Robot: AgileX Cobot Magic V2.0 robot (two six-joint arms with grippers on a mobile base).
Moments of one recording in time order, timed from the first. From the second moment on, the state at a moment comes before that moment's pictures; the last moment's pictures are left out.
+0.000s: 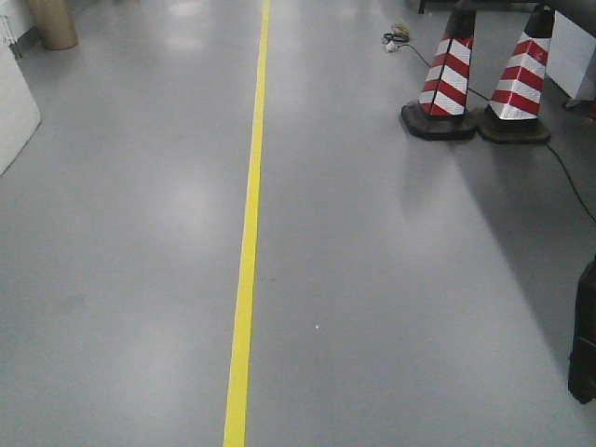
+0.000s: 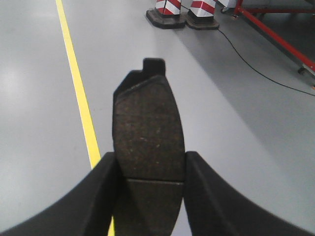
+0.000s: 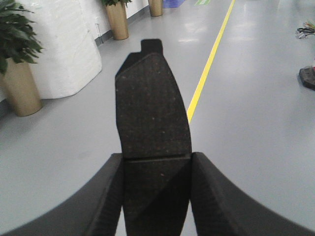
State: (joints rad) left arm -0.34 0.22 -0.48 -0.07 0.79 -0.11; right arm 0.43 0.31 -0.40 -0.17 0.43 0.28
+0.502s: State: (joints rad) left arm -0.34 0.22 -0.48 -0.07 0.79 -0.11; right arm 0.43 0.31 -0.40 -0.17 0.43 0.28
